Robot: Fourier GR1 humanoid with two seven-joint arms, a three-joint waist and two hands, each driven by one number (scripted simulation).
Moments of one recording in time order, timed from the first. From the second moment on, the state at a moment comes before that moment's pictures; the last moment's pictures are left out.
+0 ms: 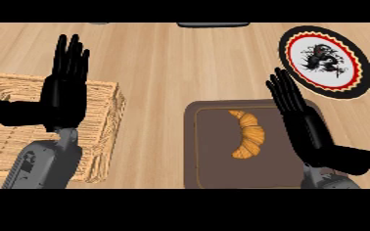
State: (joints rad) left arm -0.28 0.27 -0.13 -1.58 0.42 0.44 -0.07; right arm -0.06 -0.21 0.18 -1.70 -0.23 -0.01 -0.10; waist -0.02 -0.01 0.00
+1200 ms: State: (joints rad) left arm -0.28 0.51 -0.32 -1.56 0.25 0.08 -0.10; right arm -0.69 -0.49 0.40 -1.07 -0.15 0.59 0.72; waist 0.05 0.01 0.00
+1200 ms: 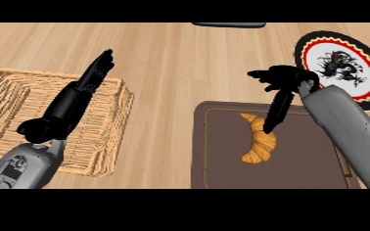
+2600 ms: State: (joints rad) left arm -0.25 0.46 -0.25 -1.56 0.19 0.03 -0.09; right arm -1.08 -0.40 0.39 -0.38 -0.32 0.92 0.85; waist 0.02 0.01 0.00
